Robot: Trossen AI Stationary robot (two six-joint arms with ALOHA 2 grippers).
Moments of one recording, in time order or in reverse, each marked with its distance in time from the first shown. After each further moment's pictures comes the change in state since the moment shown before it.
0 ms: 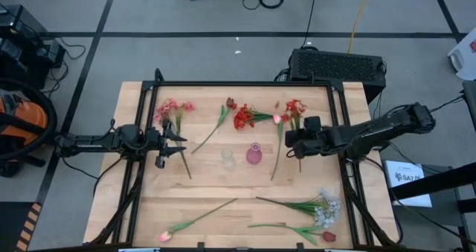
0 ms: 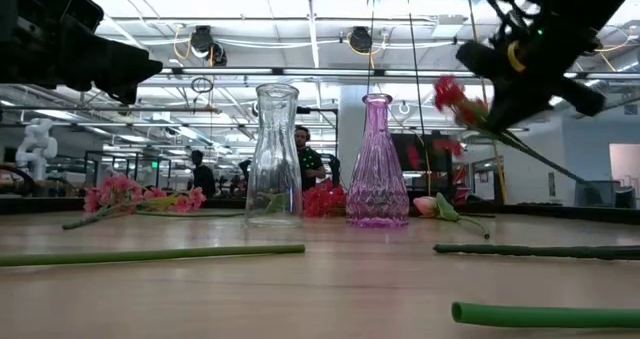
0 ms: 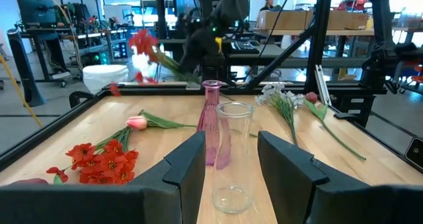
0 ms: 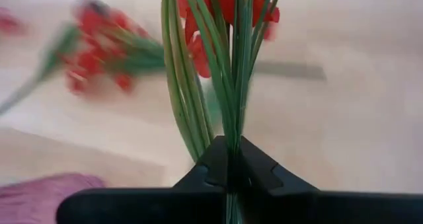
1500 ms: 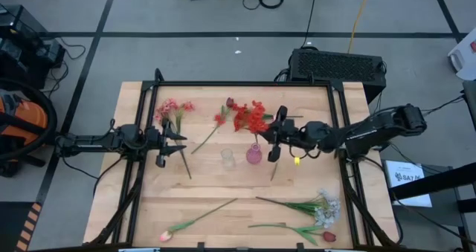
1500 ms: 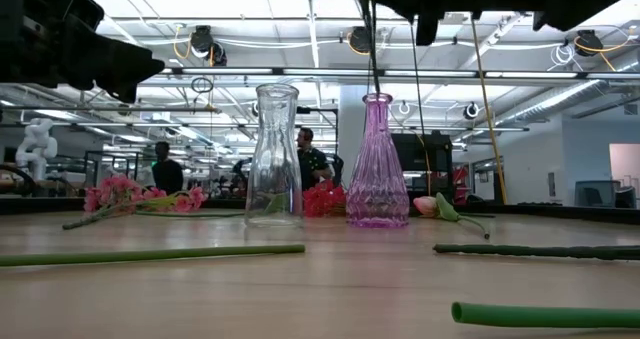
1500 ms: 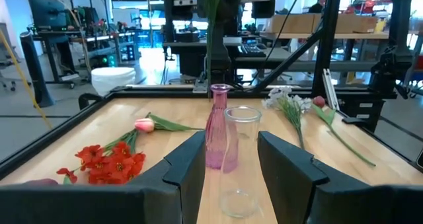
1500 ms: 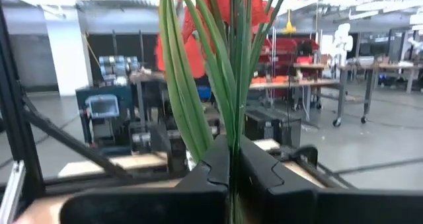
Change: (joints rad) left arm 0.000 0.000 0.000 0.011 -0.029 0.000; right arm -0.097 0.172 -0.126 1.698 -0.441 -1.443
